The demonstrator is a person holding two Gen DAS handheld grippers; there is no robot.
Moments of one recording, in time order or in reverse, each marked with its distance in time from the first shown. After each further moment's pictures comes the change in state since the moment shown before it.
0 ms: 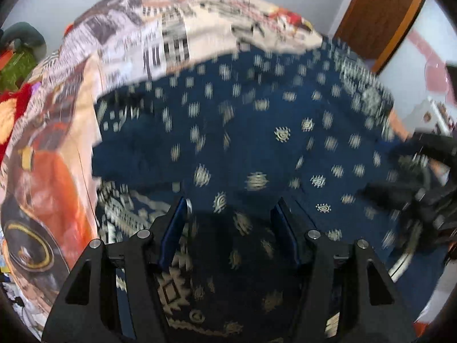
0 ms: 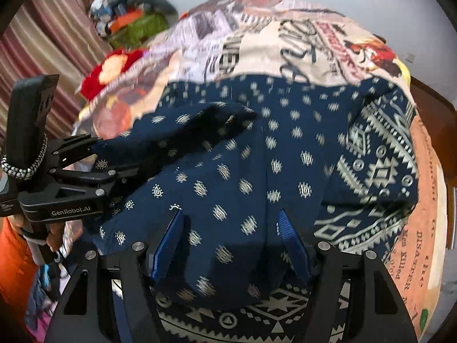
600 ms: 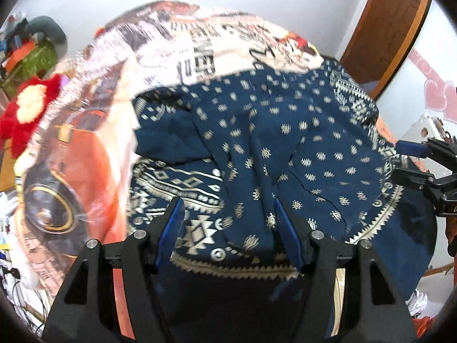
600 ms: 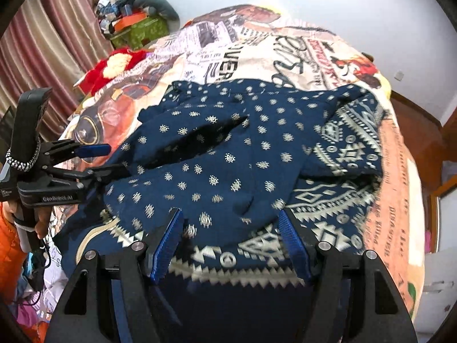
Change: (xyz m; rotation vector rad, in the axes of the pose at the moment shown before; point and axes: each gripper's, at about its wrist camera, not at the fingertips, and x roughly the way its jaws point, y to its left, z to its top) left arm -0.073 0.018 -0.038 -0.074 -0.137 0.031; right arm -0.059 0.017 -0.042 -0.027 -0.111 -0.100
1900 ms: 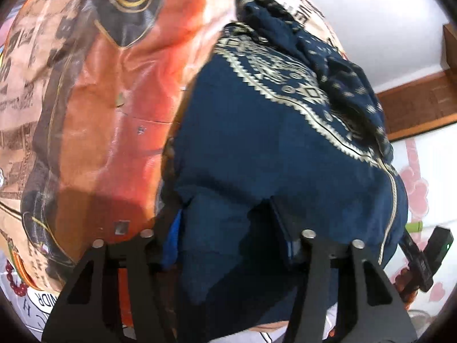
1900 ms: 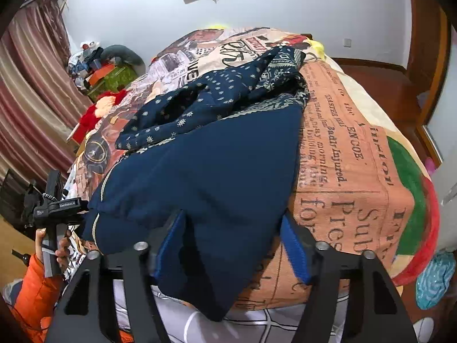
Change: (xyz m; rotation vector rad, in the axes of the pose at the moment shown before) left arm 0.011 0.104 -0.163 -0.553 0.159 -0.276; right arm -0.070 -0.006 -0.146 0.317 -0.133 0.002
